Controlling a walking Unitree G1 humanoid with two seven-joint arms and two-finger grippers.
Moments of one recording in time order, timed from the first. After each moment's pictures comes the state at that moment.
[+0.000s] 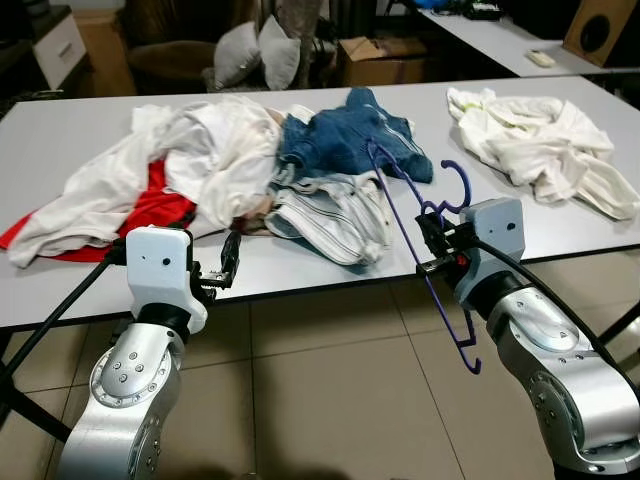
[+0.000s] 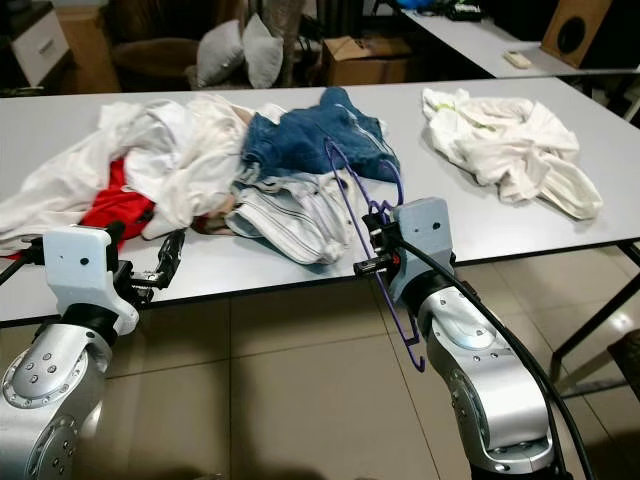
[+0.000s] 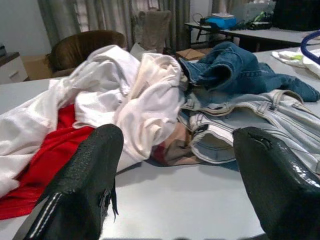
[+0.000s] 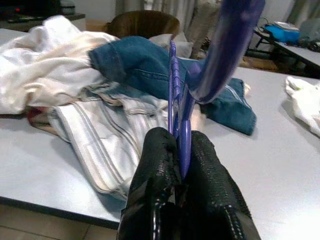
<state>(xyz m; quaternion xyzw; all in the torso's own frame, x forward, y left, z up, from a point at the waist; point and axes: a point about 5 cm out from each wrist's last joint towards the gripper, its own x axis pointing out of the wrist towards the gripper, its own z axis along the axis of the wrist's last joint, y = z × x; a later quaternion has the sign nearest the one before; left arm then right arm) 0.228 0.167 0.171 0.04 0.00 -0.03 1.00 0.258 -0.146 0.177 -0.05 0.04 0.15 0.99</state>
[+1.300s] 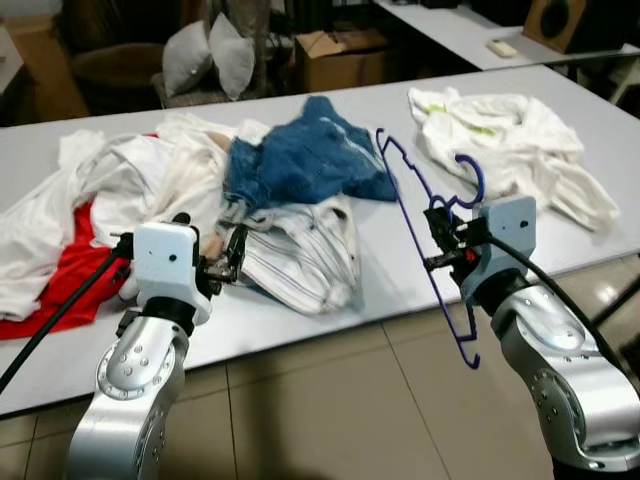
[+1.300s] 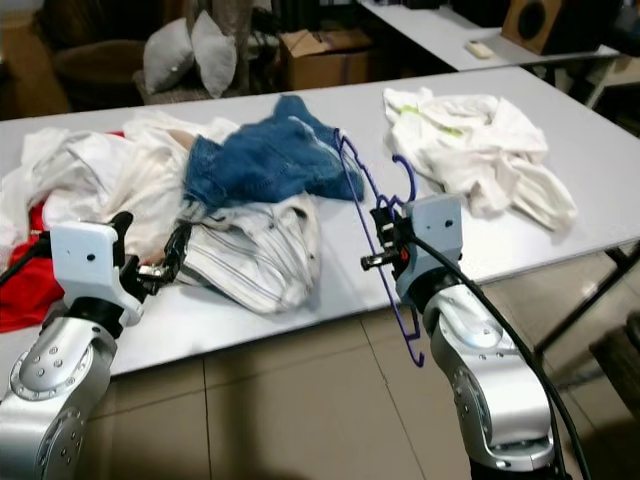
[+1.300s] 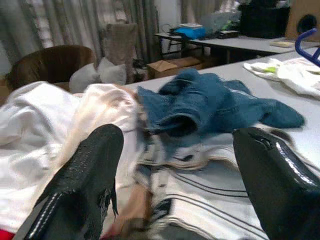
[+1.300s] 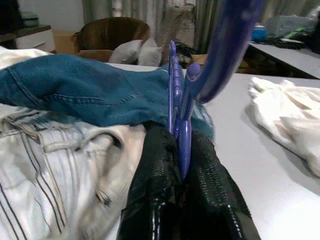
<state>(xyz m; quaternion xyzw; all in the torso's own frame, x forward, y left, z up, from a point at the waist) 0.235 0.165 0.172 0.05 -0.02 -0.05 1.00 0.260 -0.150 0.179 -0.03 0.02 0.15 0.99</state>
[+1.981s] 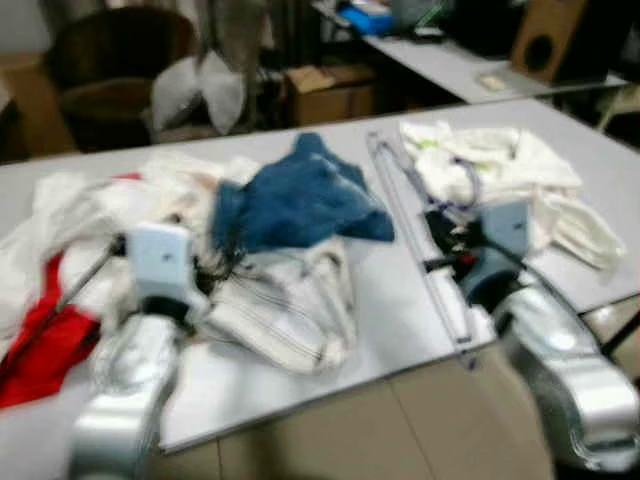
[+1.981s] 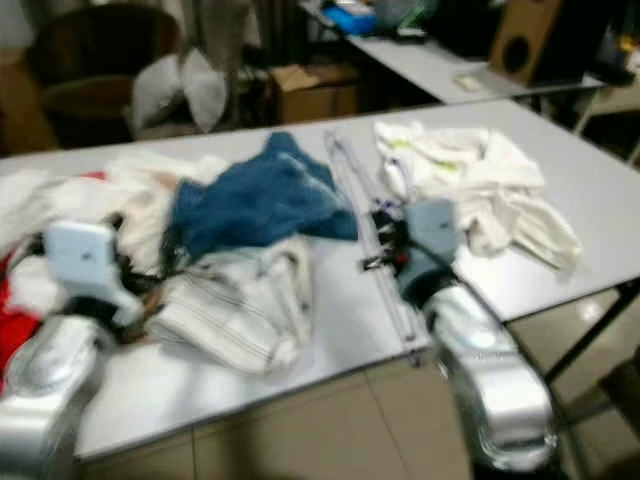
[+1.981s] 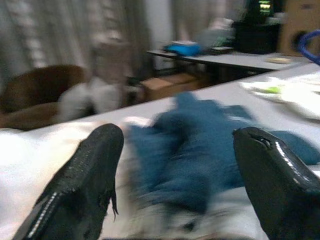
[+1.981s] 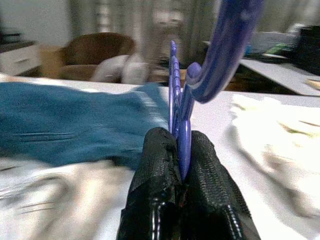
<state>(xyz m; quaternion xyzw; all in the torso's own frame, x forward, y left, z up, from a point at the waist) 0.237 0.158 0.169 0.04 -0.02 -0.06 1.00 0.260 -0.157 0.177 -0.03 0.03 0.14 0.99</state>
